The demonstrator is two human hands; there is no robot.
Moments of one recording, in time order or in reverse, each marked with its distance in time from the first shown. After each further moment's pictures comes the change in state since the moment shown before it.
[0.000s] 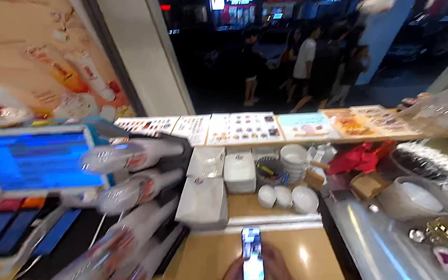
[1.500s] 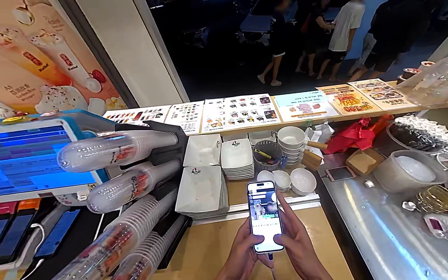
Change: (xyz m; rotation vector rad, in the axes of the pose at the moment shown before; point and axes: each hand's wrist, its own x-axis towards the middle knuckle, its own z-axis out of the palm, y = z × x) left_hand -0.095 0.098 0.121 -0.056 -0.420 0.457; right_hand -0.063 -0.190 -0.037 0.653 -0.267 -0.462
